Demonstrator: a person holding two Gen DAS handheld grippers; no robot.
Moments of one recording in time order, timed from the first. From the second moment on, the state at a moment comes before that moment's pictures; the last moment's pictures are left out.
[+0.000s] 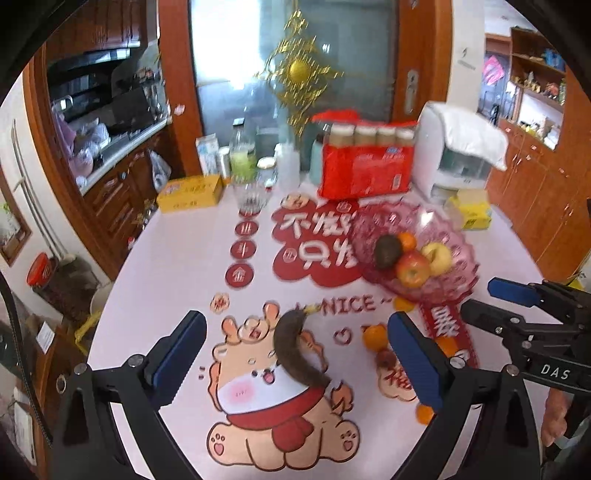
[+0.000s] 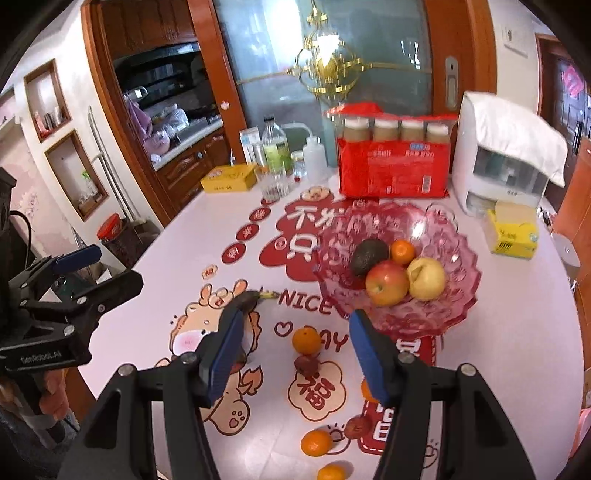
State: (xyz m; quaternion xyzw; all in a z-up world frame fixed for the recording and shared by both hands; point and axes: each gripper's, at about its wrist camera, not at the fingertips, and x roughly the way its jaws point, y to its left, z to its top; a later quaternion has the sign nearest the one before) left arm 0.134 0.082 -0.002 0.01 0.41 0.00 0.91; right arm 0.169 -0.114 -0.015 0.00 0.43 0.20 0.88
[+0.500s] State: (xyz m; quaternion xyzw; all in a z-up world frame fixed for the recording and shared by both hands) left arm 0.194 0.115 -0.123 -0.03 0.52 0.02 0.85; right arm 0.217 -0.086 -0.118 -0.01 0.54 0.16 0.83
